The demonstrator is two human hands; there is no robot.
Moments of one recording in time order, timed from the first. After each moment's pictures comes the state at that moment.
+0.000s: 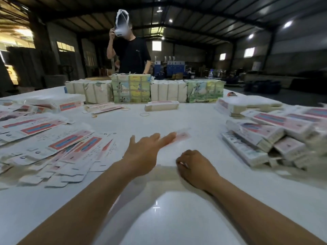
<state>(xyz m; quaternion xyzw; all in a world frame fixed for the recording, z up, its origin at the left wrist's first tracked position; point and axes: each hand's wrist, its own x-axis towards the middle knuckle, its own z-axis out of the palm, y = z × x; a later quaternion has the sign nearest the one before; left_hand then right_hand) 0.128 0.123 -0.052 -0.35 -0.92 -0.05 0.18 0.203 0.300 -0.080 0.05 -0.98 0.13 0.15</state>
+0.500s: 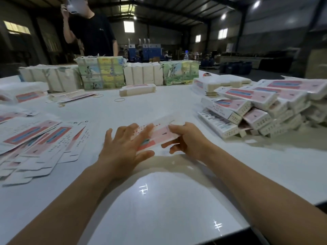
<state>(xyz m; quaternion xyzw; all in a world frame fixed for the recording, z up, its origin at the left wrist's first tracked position) 0.158 0.120 -0.078 -0.37 -0.92 -0.03 0.14 0.222 0.320 -0.056 -0.02 -0.64 0.76 0.02</state>
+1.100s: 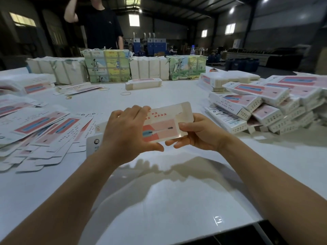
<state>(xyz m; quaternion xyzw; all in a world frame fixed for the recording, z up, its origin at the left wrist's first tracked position) 0.172 0.114 -0.048 -0.39 -0.85 -0.12 0.33 0.227 0.330 -0.048 0.16 -0.61 0.77 -0.10</state>
